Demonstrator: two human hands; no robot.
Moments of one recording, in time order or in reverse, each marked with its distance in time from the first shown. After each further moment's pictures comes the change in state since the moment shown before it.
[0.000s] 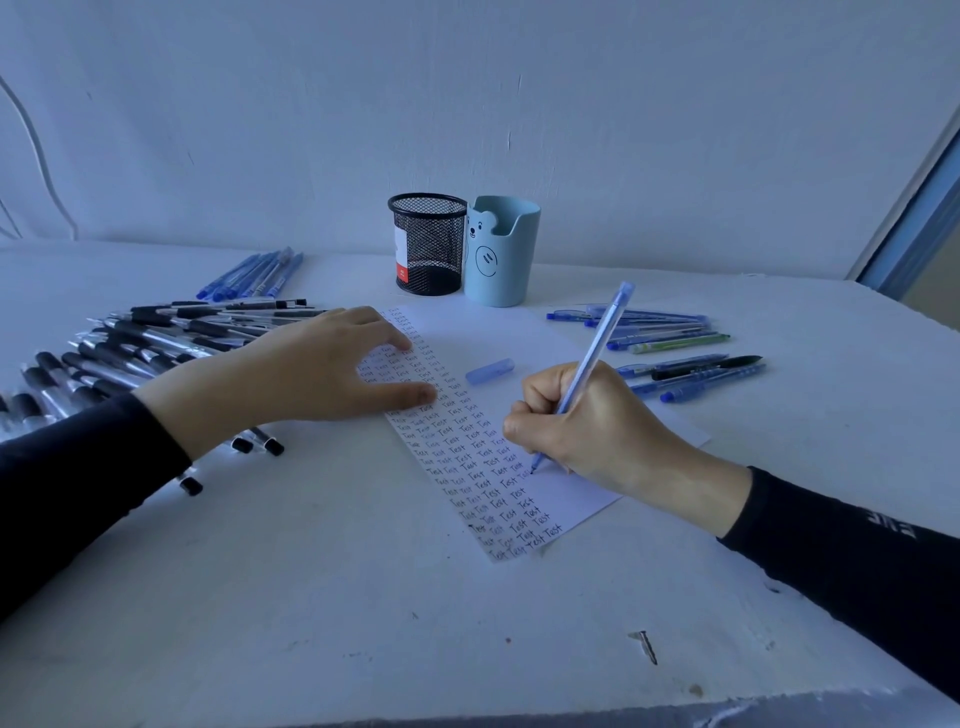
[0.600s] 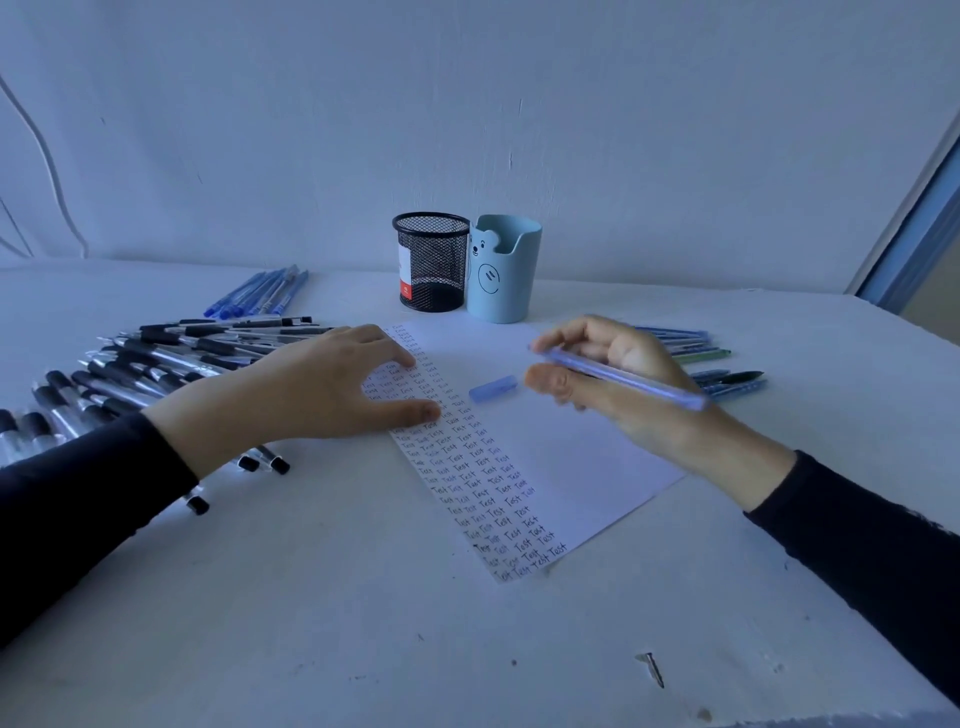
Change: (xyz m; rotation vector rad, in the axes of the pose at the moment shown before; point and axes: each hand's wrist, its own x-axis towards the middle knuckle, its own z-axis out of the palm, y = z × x) left_hand -0.001 0.003 -0.003 0.010 -0.029 -0.012; right_hand 0.019 0.002 -0.034 0.152 0.056 -0.066
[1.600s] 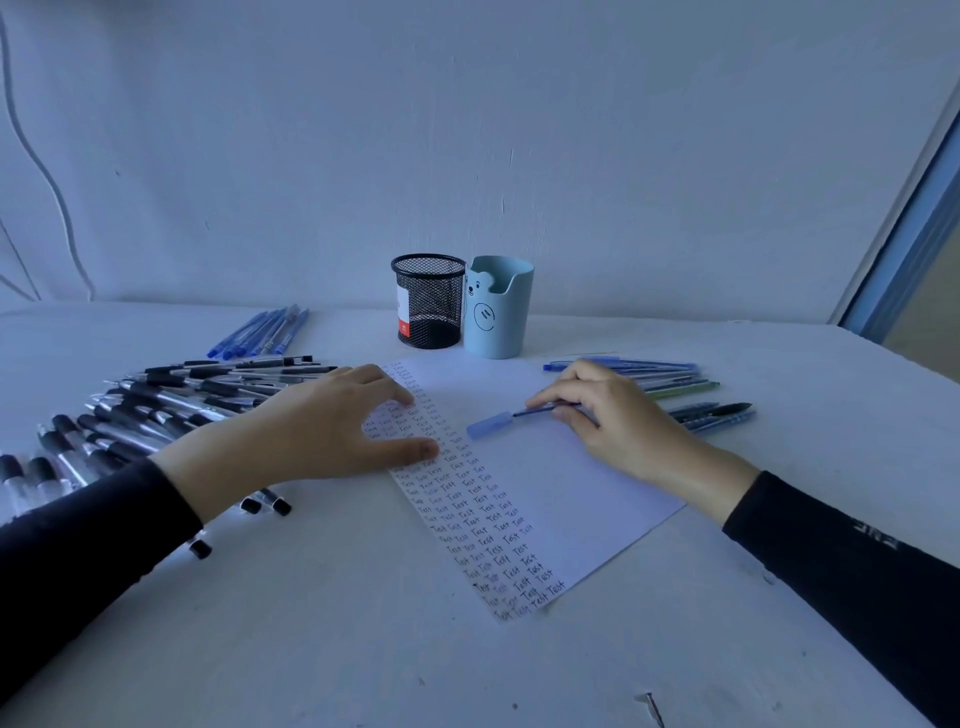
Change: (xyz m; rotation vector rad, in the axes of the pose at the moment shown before) left_hand -0.003 0.005 -0.003 0.009 -0.020 -0.010; right_hand 0.028 0.050 -0.023 -0.776 -0.032 -0.254
